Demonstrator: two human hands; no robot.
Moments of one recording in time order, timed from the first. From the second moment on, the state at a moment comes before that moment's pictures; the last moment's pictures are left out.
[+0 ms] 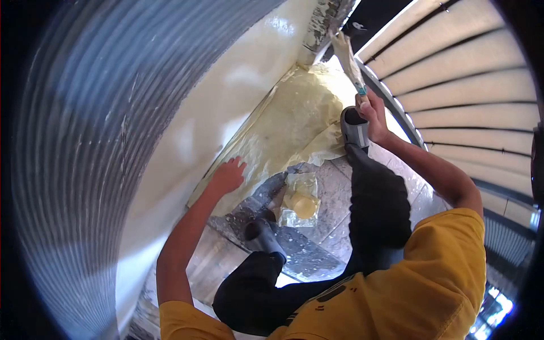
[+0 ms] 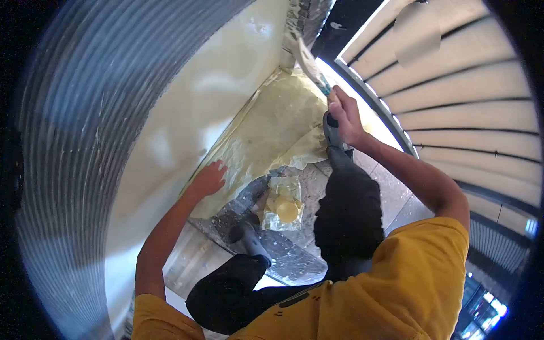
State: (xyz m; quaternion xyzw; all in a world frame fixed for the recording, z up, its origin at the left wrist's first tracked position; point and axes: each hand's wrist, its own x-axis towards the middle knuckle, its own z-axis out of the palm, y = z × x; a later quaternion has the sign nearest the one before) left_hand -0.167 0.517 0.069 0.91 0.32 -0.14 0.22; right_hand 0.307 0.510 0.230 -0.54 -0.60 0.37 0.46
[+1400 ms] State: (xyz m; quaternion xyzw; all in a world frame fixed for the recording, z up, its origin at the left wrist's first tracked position) left_hand -0.052 0.515 -0.051 0.86 0.47 0.16 0.08; right_hand 0.196 0.472 -0.029 -0.59 -0.53 0.40 0.45
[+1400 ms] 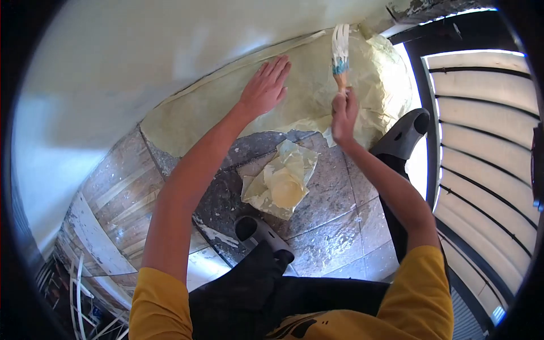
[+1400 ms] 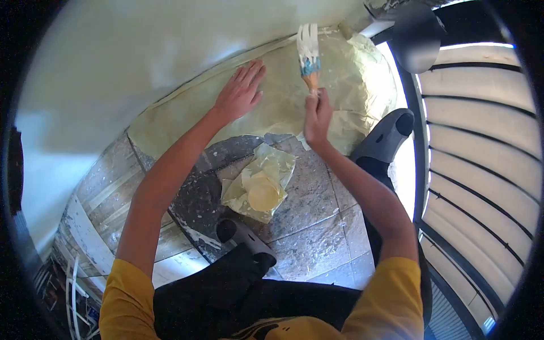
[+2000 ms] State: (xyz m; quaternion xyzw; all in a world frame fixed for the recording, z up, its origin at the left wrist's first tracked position) left_hand -0.002 0.563 -0.089 0.85 0.50 0.13 0.07; right_hand 0.192 0.510 -0.034 -0.72 -0.51 0.25 0.39
